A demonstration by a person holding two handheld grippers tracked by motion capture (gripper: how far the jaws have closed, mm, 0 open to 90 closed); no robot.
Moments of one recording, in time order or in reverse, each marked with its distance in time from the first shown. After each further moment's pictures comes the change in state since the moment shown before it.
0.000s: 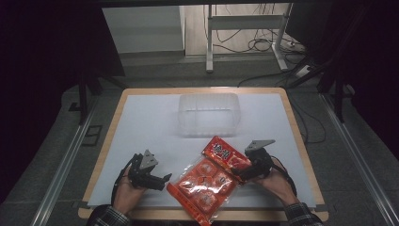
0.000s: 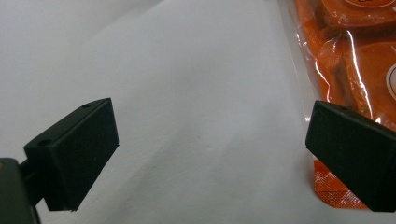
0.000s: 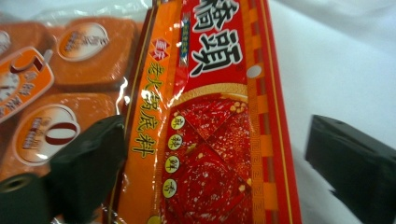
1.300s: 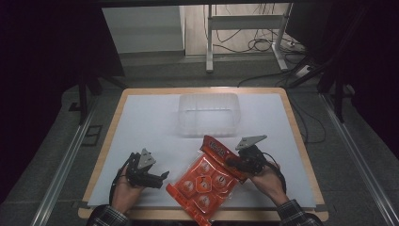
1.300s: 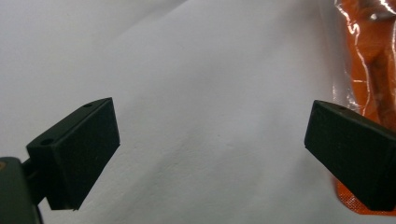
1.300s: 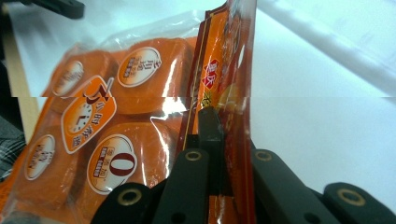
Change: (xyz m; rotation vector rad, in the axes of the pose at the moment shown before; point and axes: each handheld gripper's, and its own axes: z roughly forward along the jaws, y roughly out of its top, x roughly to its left) left arm 0.006 -0.001 -0.004 -0.012 0.054 -0.002; right arm 0.034 0.036 -0.016 -0.029 0.086 -0.070
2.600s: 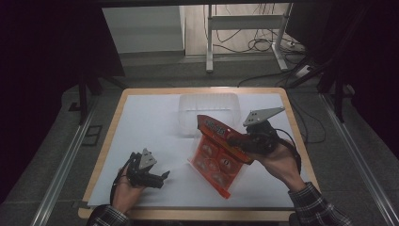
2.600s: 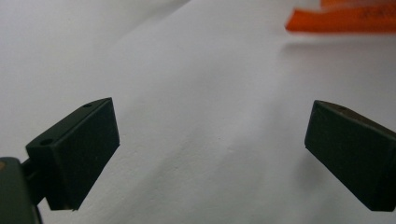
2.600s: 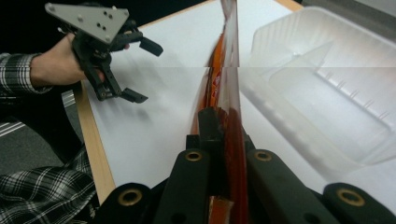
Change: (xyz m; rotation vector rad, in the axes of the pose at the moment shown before) left arm -0.002 0.002 0.001 -0.002 0.005 0.014; right arm 0.026 0.088 -0.093 -0.102 0.018 -0.089
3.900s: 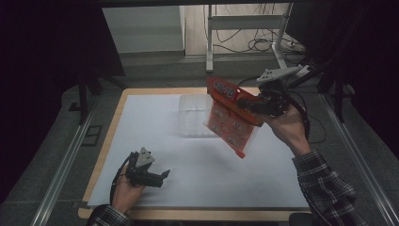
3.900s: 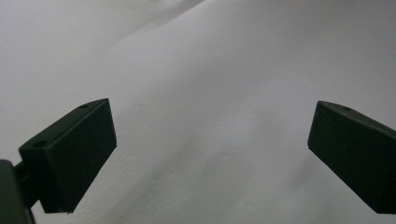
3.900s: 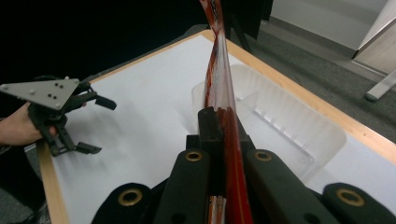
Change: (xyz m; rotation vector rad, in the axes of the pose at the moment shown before) left arm 0.004 0.000 -0.003 -0.029 -0.033 -0.055; right arm -0.058 0.058 -0.031 -0.095 -0.107 0.055
